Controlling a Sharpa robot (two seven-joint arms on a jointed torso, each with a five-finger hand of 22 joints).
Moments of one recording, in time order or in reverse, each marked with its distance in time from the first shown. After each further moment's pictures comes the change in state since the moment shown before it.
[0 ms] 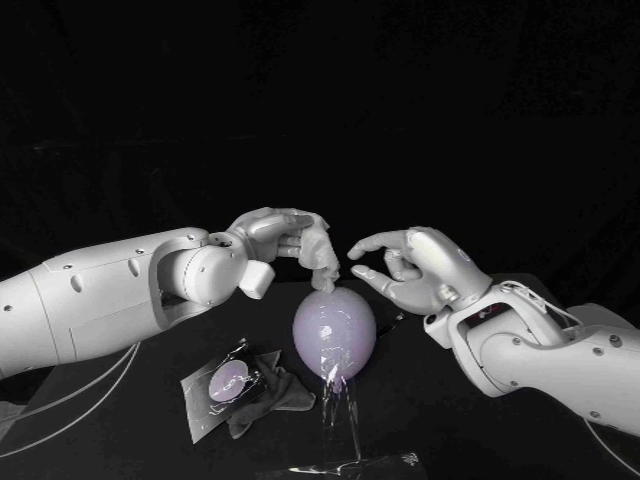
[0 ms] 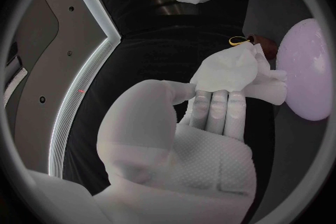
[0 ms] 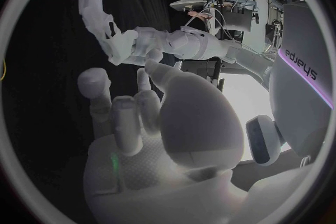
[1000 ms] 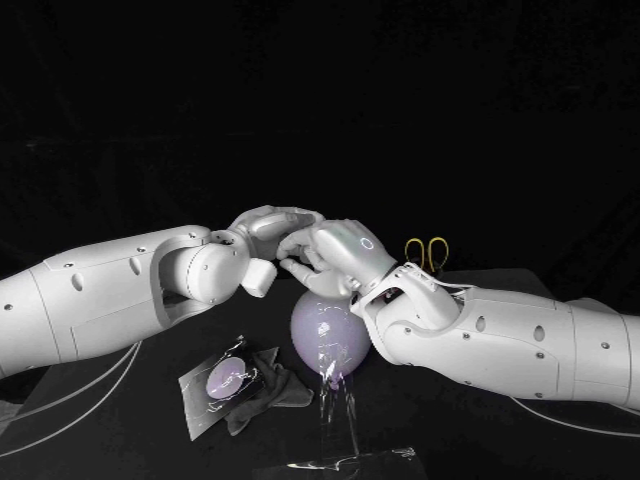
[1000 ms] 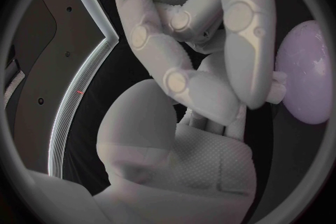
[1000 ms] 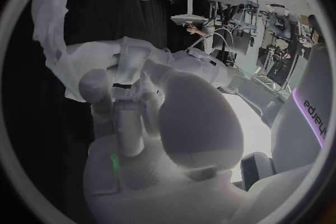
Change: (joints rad) left arm 0.000 0.021 0.000 0.002 -0.003 -0.031 -0.013; left_hand 0.009 -0.009 0.000 0.000 0.000 0.011 0.004 0.000 0.000 0.034 -0.009 0.005 0.002 -0.033 0.011 -0.016 -0.005 0.001 -0.114 0.051 -0.053 -0.009; right arm 0.003 0.371 0.002 -0.265 -0.302 0.033 -0.206; right_hand -0.022 0.021 0.018 0.014 0.000 0.031 -0.032 0.043 0.041 0.004 -0.031 0.021 0.000 0.001 -0.023 0.010 0.000 0.005 0.016 -0.026 0.018 -0.001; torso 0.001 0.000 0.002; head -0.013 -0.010
